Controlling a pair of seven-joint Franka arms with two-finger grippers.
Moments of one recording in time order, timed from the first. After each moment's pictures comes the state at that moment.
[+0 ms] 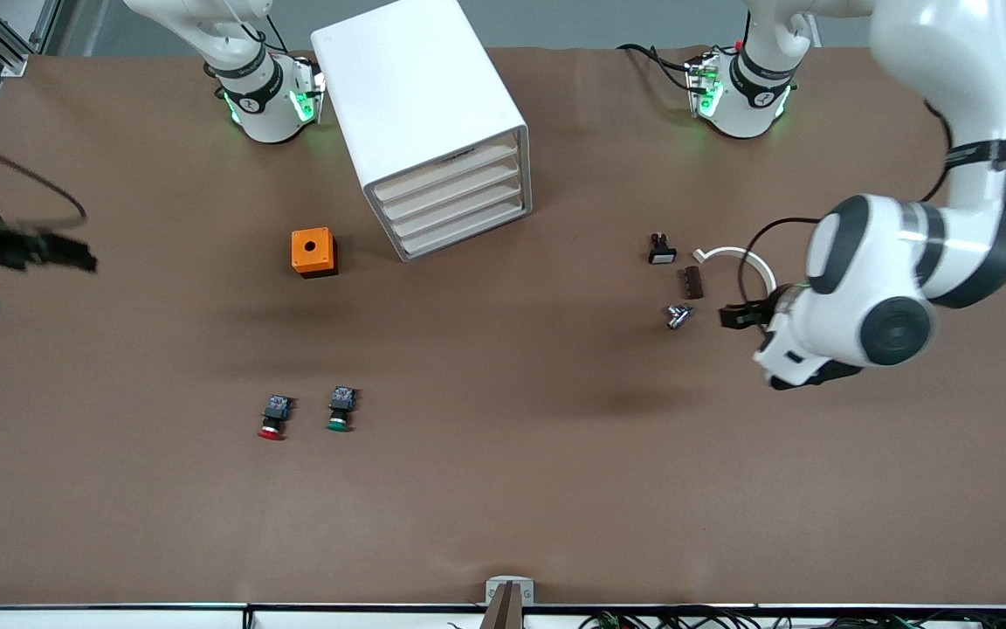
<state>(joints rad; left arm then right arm) -0.24 0.48 -0.04 -1.53 -0.03 1.57 -0.53 -0.06 0.23 -0.03 -1.54 0.00 1.58 -0.06</state>
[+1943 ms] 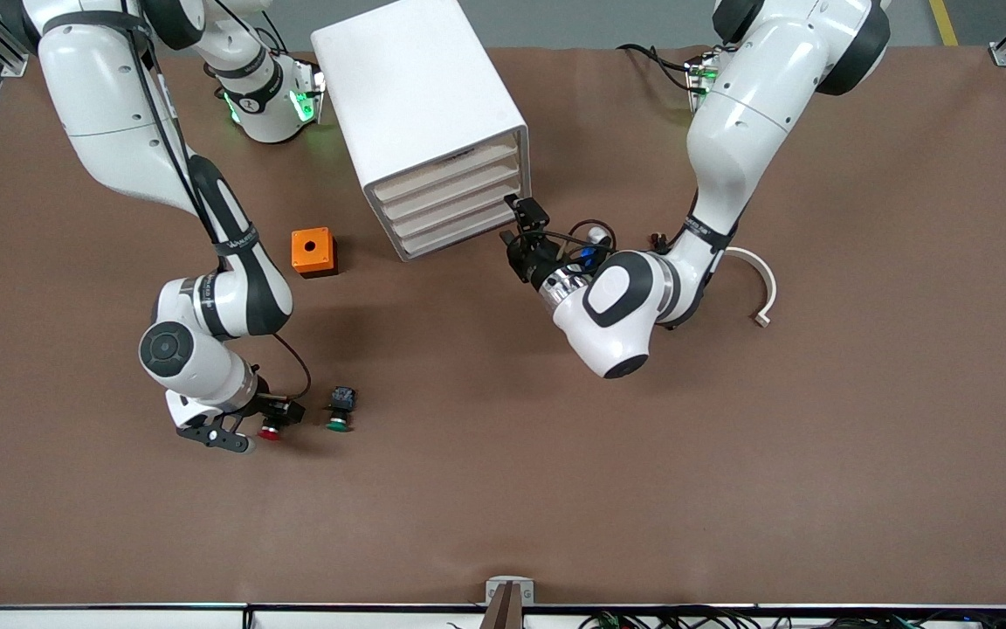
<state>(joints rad) -0.47 0.88 -0.16 -1.37 -0.98 1.42 -2.14 0.16 0.70 -0.02 -1.73 0.00 2.49 0.40</state>
